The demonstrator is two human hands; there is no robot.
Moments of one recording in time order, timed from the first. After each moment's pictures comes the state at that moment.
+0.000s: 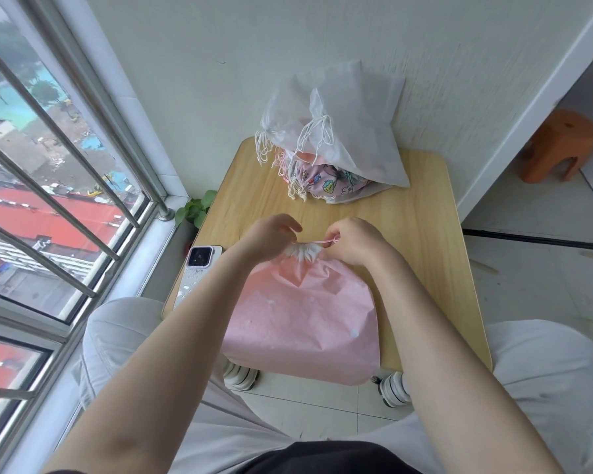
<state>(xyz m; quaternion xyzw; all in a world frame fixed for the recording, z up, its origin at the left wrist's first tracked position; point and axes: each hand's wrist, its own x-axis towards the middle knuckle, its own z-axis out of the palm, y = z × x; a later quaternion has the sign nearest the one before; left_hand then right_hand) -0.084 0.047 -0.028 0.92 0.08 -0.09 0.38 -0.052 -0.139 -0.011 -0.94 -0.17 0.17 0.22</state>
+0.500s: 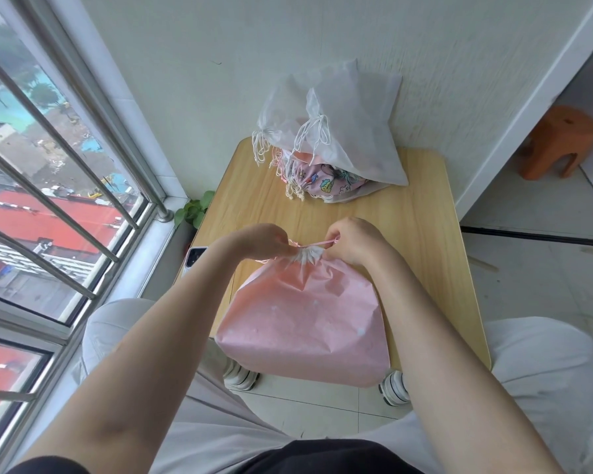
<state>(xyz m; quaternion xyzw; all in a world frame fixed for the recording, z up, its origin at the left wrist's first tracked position) -0.079 0.057 -0.018 0.95 0.01 -0.26 0.19 -0.049 -0.141 -0.017 -0.95 -0.16 0.16 0.20</state>
